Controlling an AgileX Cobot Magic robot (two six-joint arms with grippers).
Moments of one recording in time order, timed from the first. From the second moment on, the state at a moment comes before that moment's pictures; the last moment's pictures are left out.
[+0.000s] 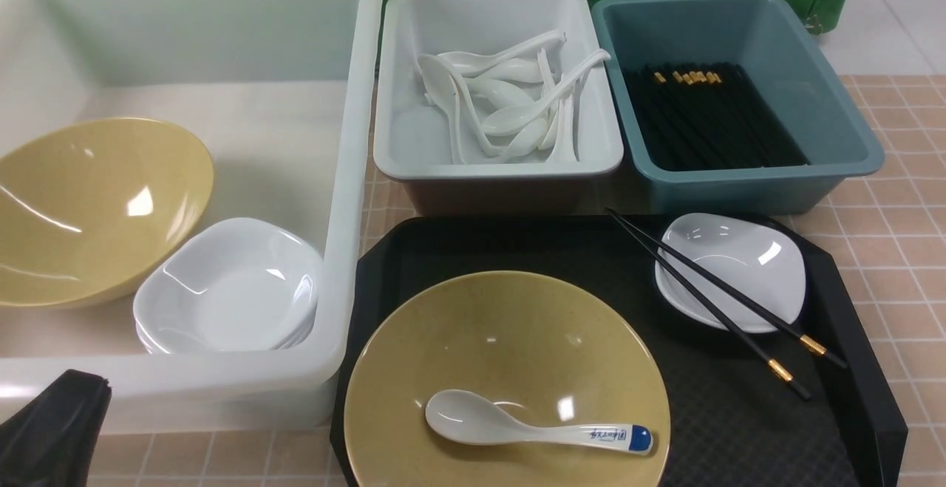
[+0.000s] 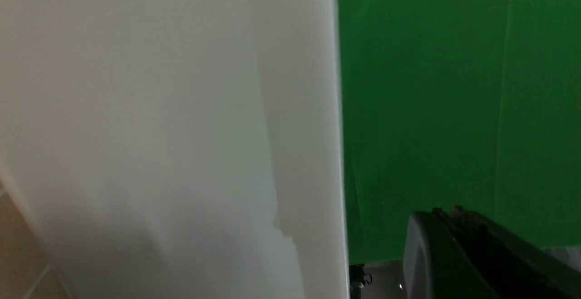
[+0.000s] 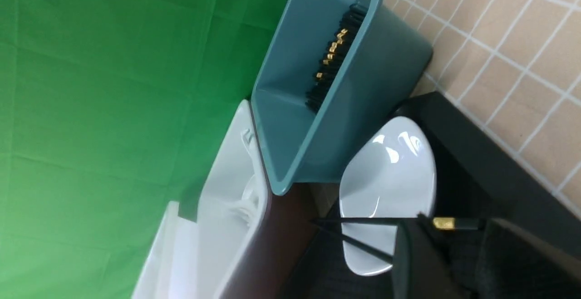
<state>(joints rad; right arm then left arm) -0.04 -0.01 0.03 0.35 0.25 0.81 0.04 -0.01 0.03 -1.05 0.21 -0.41</state>
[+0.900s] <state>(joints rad) 0.13 0.76 -0.90 0.17 1.09 -0.35 -0.01 0.72 -0.86 -0.26 1.02 0.29</state>
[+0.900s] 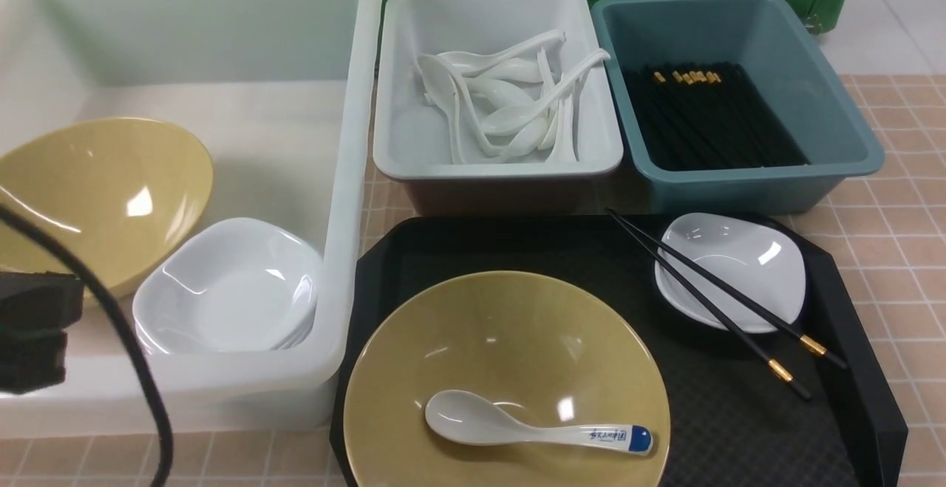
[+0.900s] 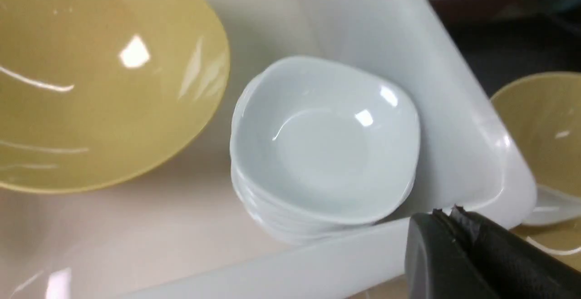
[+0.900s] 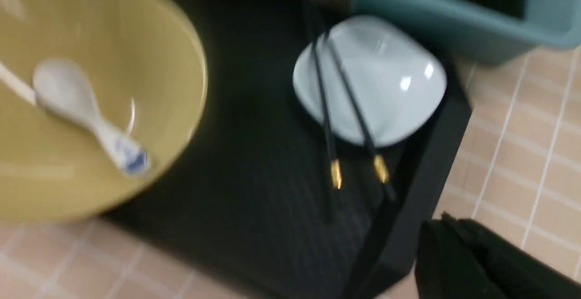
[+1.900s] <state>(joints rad) 0.31 1.76 -1.32 0.12 0.95 -0.42 -0.59 1.40 -1.15 -0.17 0.90 0.38</state>
